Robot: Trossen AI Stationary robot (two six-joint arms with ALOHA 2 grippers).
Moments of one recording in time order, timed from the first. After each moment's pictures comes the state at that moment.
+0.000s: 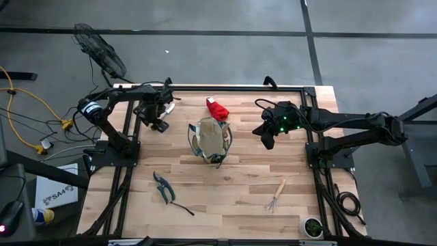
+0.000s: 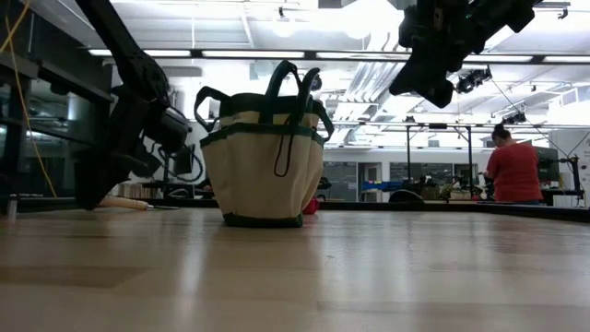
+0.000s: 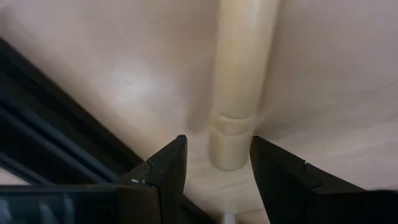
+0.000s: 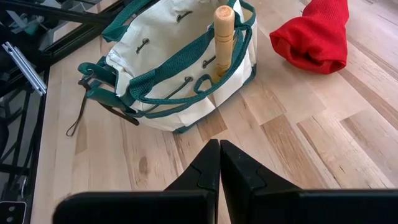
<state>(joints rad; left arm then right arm) 0.88 1.61 0.82 -1.02 -0.11 -0.13 -0.22 1.07 0.77 -0.34 -0.16 0.39</state>
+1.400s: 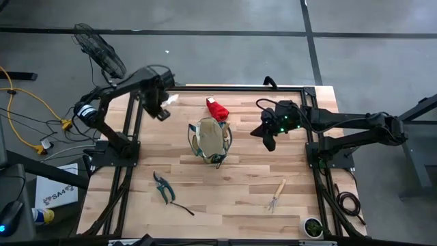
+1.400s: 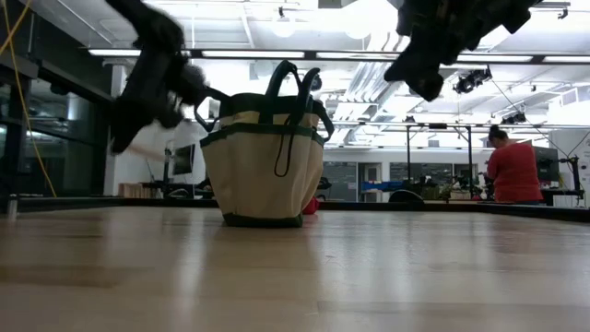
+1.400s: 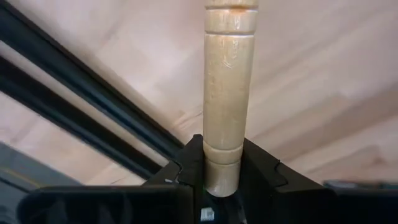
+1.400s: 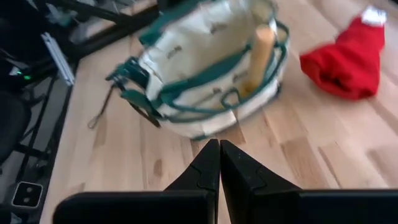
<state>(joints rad) 0.85 1.55 1.20 -1.42 -0.04 -0.01 -0.22 1.07 0.77 -0.27 -0.24 0.29</state>
